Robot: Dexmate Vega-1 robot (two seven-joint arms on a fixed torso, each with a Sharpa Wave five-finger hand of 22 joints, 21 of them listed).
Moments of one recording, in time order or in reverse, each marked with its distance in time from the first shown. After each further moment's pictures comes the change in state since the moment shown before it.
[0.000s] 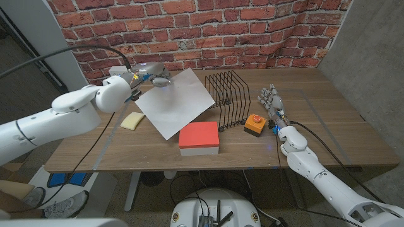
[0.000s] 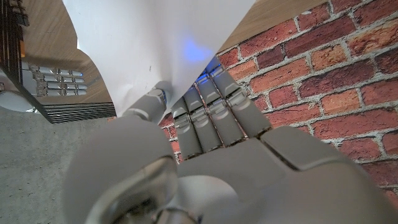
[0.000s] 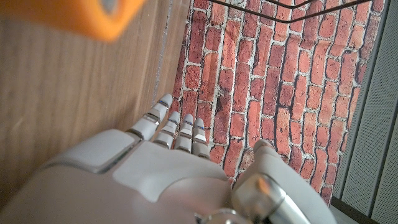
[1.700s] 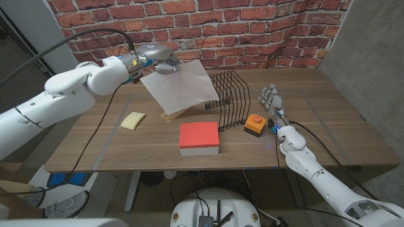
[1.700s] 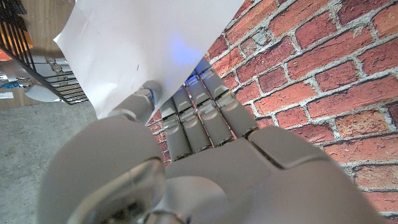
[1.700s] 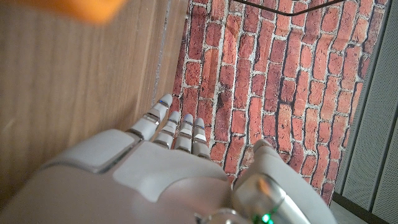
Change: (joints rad) left arm -0.088 -0.130 -0.101 0.161 0.181 -0.409 -0.151; left_hand 0.000 0.000 -0.008 0.003 0.000 0.005 -0.005 0.000 0.000 0.000 -0.011 0.000 0.000 -0.027 0.009 0.000 0.003 -0.029 0.011 0.000 0.000; right arm 0.017 0.019 0.001 0.034 0.004 0.014 -0.001; right_hand 0.000 0.000 0.004 -0.004 -0.005 0.005 0.005 0.000 0.000 0.000 0.000 0.000 0.000 0.000 0.000 0.008 0.002 0.005 0.005 0.000 0.000
